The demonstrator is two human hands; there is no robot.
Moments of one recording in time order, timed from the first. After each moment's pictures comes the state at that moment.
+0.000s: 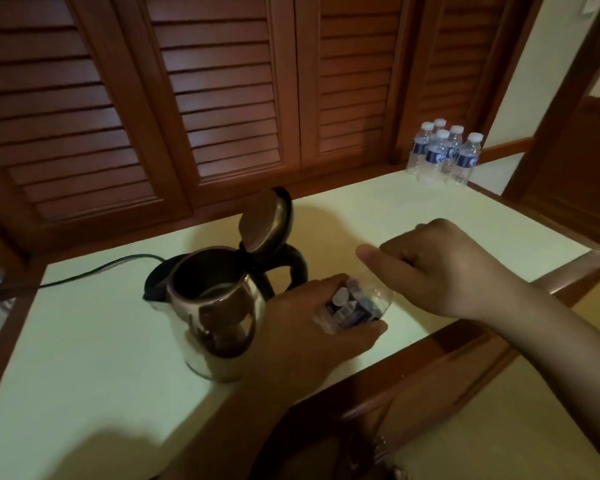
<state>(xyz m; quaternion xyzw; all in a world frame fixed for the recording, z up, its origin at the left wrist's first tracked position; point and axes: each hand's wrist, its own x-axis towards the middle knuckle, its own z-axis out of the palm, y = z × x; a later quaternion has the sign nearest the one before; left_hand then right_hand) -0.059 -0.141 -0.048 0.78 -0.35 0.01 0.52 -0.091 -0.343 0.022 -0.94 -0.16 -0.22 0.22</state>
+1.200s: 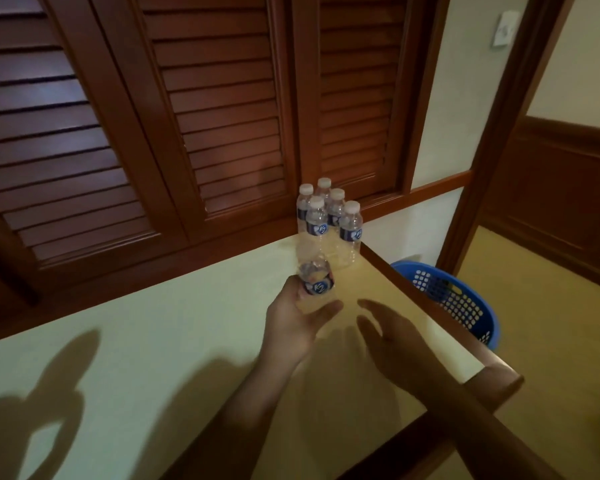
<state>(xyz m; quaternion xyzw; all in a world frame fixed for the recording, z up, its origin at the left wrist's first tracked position) 0.097 -0.550 -0.085 0.79 -0.18 -0.06 0.58 -0.005 -0.703 -0.087 -0.92 0.17 -0.08 0.35</state>
